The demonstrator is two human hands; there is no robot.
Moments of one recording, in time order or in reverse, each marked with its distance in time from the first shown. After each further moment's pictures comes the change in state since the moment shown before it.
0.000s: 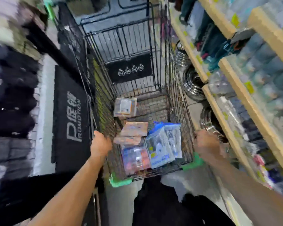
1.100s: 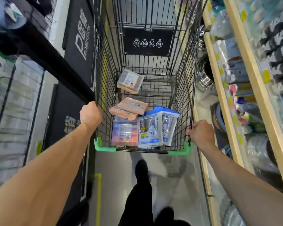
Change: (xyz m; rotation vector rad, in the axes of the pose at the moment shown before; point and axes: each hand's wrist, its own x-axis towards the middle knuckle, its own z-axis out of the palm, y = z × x) left_hand -0.296 -0.282 0.095 0.044 0.087 0.041; right_hand -0.341 0.188 0.128 0.137 -0.001 0.046
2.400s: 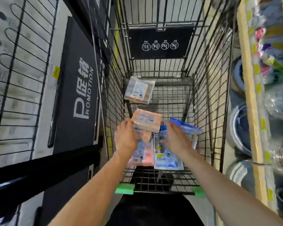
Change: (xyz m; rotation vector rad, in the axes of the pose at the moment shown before) left_hand -0.331 -0.131 0.153 0.073 -0.241 0.174; right_hand -0.229 0.135 0.161 -0.228 -0.448 -0.518
